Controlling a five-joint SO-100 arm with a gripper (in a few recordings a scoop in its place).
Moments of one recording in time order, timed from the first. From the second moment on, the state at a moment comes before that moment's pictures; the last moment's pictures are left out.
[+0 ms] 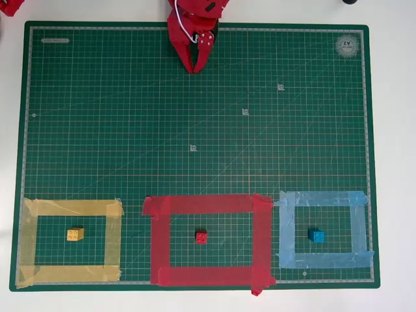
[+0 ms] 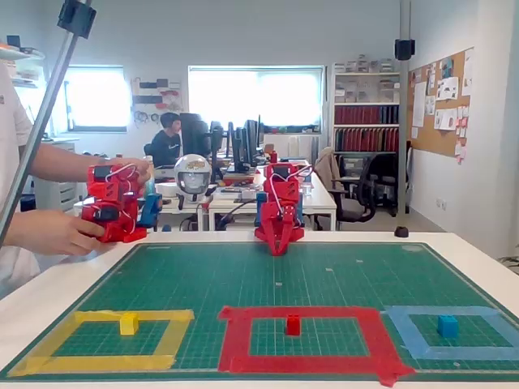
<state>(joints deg) -1.7 185.7 180.8 70.9 -81.7</state>
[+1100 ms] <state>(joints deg) -0.6 189.8 180.8 74.4 -81.5</state>
